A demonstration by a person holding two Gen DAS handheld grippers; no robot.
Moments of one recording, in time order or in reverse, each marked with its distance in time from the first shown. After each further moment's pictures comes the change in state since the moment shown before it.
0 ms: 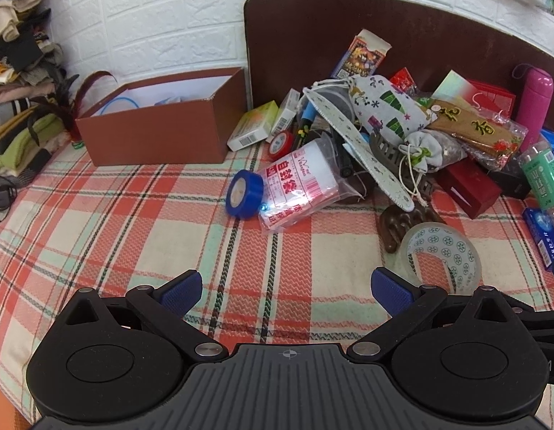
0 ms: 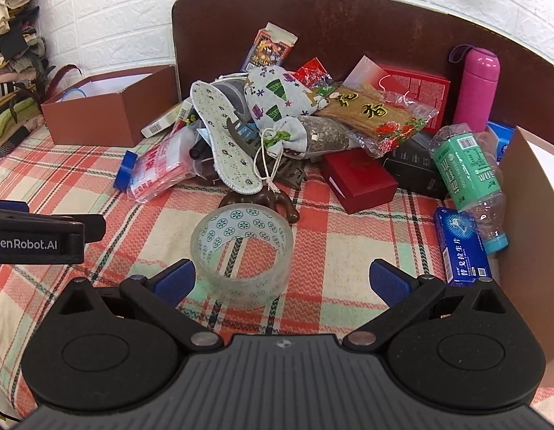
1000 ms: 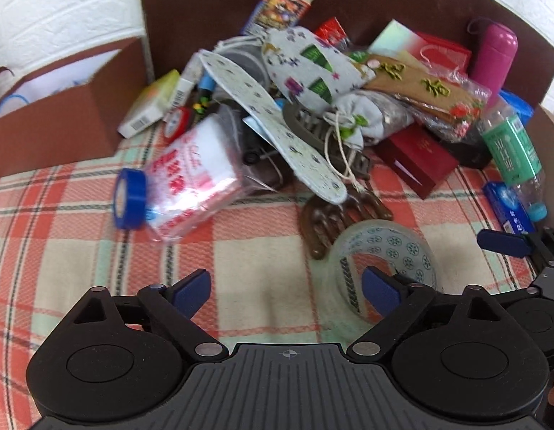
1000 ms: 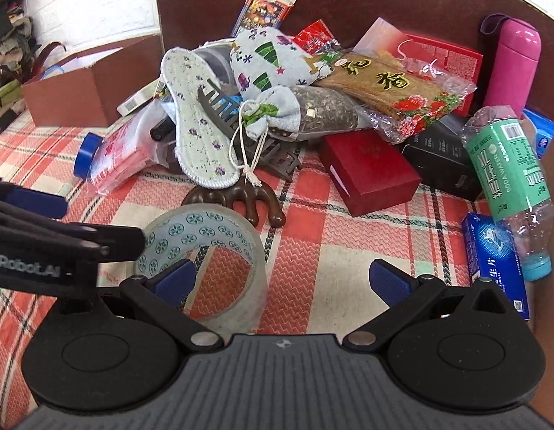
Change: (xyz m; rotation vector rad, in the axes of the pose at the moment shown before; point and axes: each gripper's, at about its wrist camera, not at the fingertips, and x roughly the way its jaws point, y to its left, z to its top) left arm 0.070 -0.049 0.027 0.105 0.143 -0.226; right arm 0.075 -0.020 0.014 -0.034 0.084 0.035
